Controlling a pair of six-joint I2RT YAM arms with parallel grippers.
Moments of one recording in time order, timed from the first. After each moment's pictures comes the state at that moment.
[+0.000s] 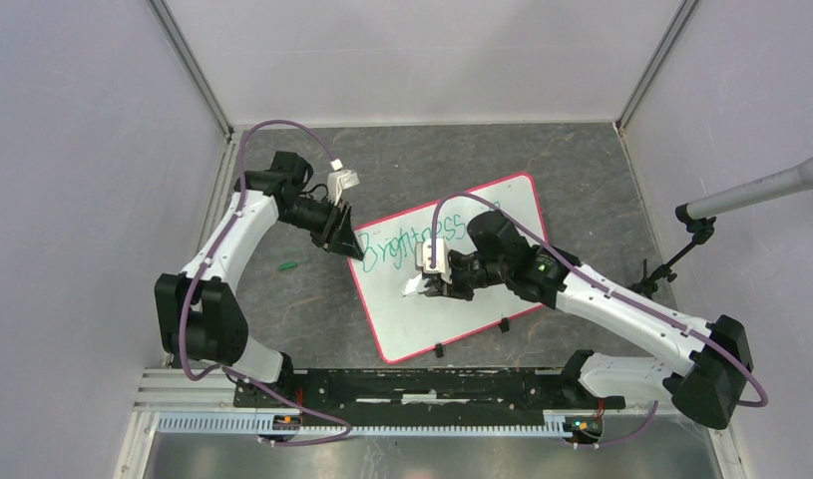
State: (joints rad) left arm -0.16 1.50 1.28 -1.10 0.89 0.44; right arm 0.87 1.17 0.94 -0.42 -0.52 -0.53
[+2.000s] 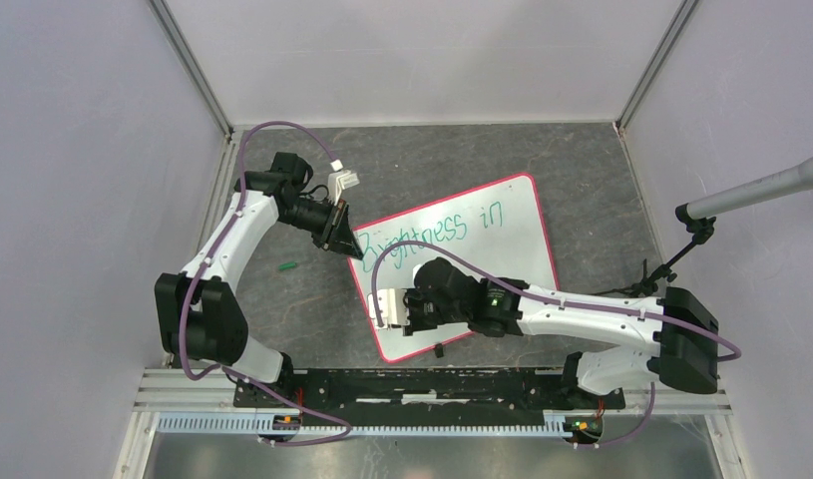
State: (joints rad) left arm -0.16 1.50 1.27 -1.11 0.93 0.44; right arm 1.22 1.33 0.93 -0.25 -0.12 -0.53
